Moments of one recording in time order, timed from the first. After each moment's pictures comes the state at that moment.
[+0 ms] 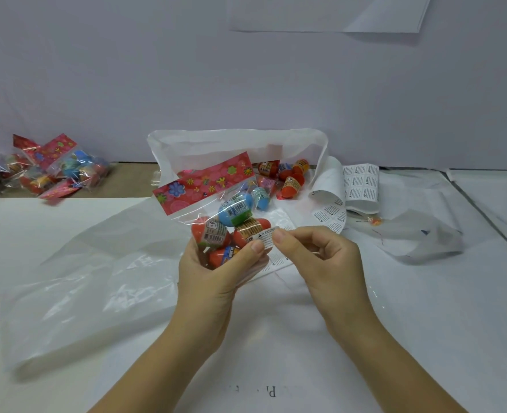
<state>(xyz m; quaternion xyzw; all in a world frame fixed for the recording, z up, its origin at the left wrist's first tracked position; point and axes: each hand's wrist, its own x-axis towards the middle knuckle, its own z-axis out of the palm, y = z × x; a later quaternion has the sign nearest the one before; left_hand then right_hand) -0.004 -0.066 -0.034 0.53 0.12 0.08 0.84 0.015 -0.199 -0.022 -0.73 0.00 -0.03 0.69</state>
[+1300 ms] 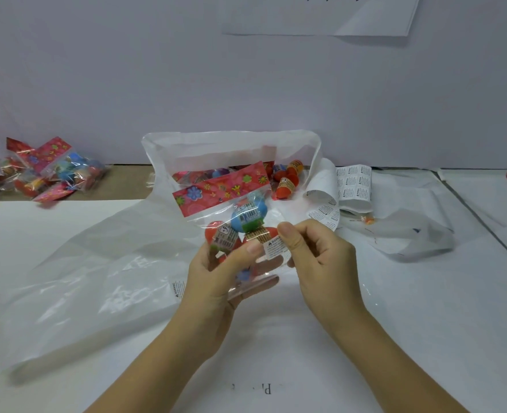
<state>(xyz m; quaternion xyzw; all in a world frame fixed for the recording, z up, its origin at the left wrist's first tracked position) -0.009 -0.070 -0.025 0.52 0.11 -0.02 0.84 0.020 -0.204 -0.028 -0.77 -0.11 -0.10 0.62</state>
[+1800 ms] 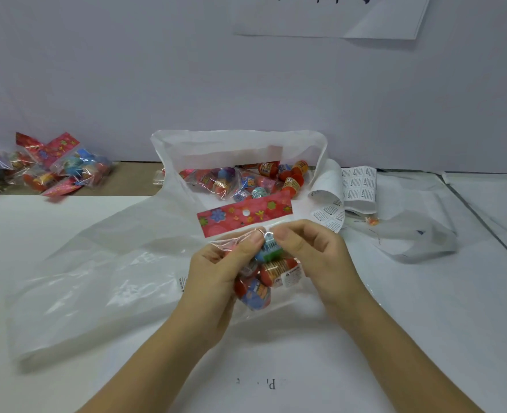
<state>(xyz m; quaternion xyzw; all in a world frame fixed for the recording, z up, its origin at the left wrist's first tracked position) -0.010 -0.067 -0.023 0.54 0.09 -0.01 0.84 0.029 -0.206 -0.026 -0.67 -0.08 0.09 0.74</state>
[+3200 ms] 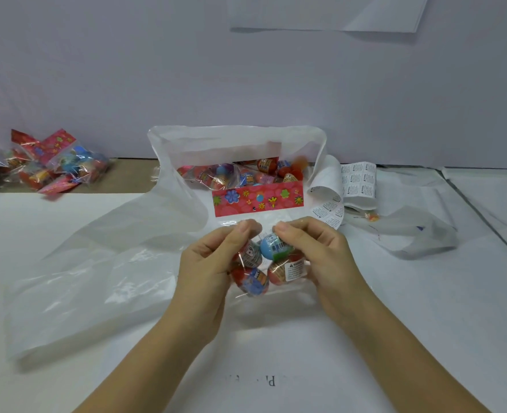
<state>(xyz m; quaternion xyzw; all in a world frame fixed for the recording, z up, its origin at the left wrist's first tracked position) -0.009 -0.063 -0.022 0.57 0.13 0.02 0.81 0.029 -0.205 -0.028 -0.62 -0.02 0.12 0.77</state>
